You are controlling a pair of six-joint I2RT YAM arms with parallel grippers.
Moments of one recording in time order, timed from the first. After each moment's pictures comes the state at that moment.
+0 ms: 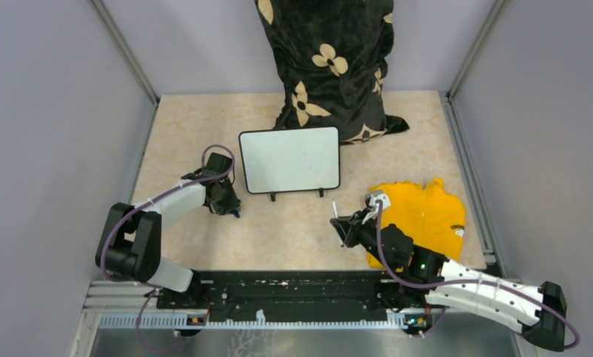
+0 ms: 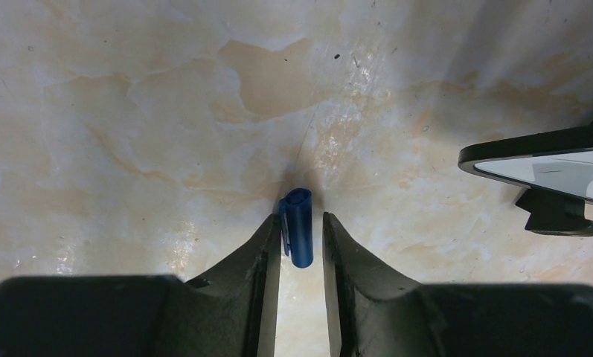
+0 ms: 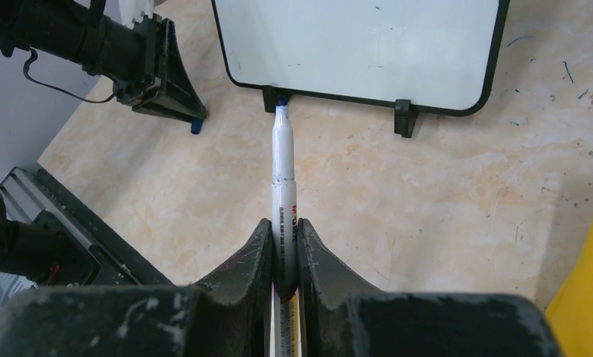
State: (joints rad) left arm -0.31 1.48 0.77 -0.47 -0.09 -0.70; right arm 1.12 0.45 0.23 0.02 0.45 0.51
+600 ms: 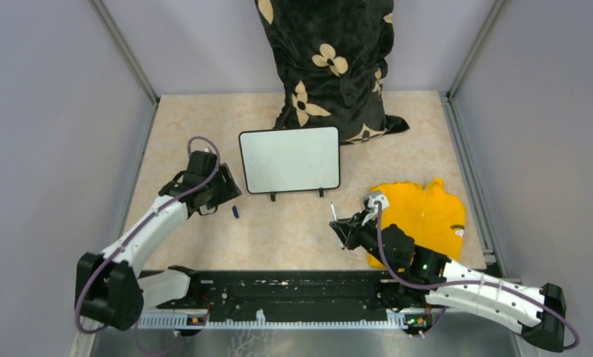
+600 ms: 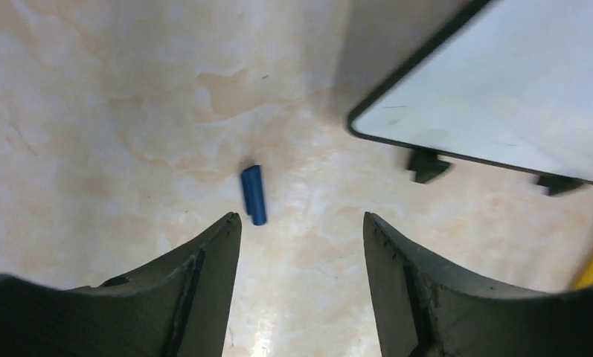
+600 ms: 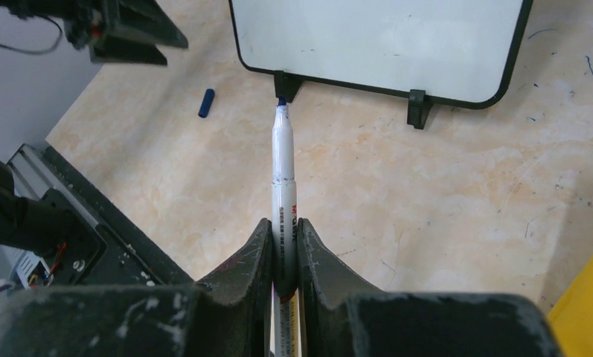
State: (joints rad) left arm -0.31 1.24 0.75 -0.49 -0.10 -0.68; right arm 1.12 0.42 0.23 -0.02 0.42 0.51
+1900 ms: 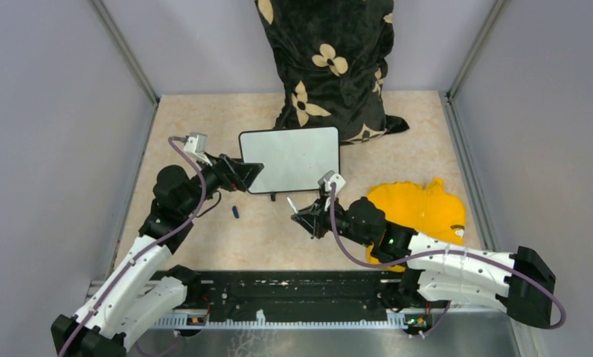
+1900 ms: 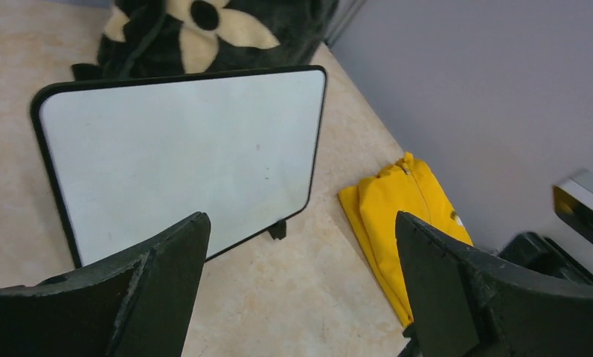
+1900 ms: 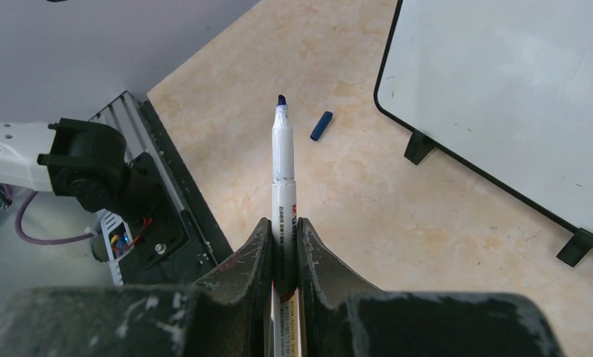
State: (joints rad) left arm -0.42 0.78 0.65 0.10 0.21 -0.54; right arm 1.09 0.91 0.51 0.26 0.07 0.36
